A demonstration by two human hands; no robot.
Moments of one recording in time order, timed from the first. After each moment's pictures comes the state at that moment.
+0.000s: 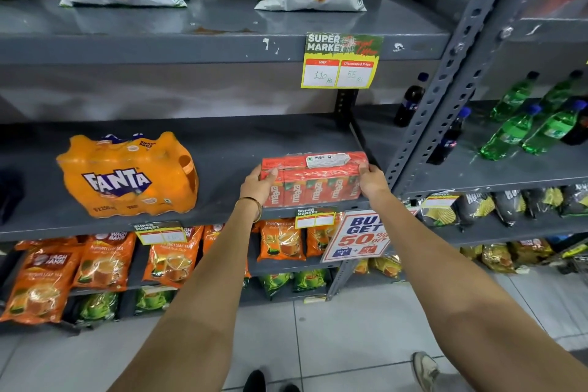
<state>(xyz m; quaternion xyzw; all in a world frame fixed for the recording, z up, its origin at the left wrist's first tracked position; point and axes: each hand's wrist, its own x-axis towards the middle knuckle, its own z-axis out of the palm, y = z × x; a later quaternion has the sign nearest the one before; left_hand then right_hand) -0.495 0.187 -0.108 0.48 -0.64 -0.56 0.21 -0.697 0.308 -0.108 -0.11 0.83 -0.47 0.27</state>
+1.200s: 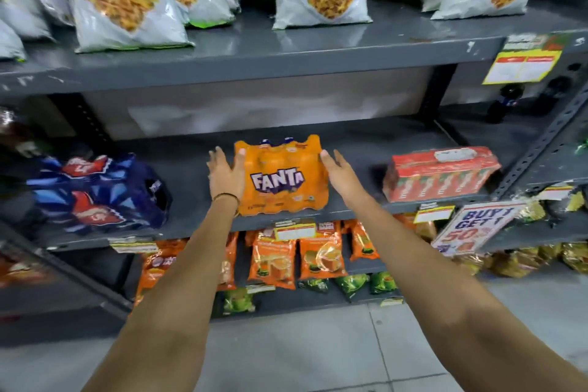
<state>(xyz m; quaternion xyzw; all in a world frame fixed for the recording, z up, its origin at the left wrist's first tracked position) -0.214 0.014 -0.053 0.56 -0.69 -0.35 0.30 -0.388 0.135 -0.061 -0.24 0.74 -0.52 0.34</state>
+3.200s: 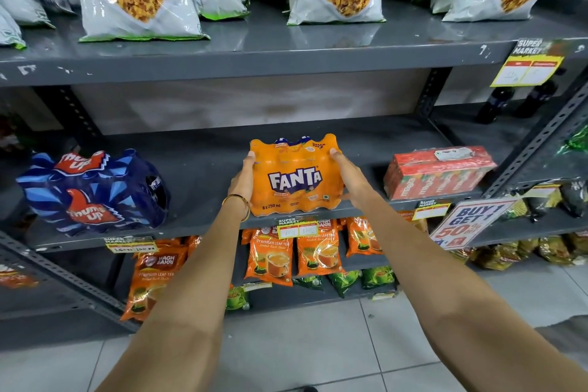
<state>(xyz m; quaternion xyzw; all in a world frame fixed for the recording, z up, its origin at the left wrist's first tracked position) -0.212 0.025 -0.054 0.53 -0.51 -0.64 0.21 -0.378 0.128 -0.061 -0.13 0.74 -0.54 0.39</state>
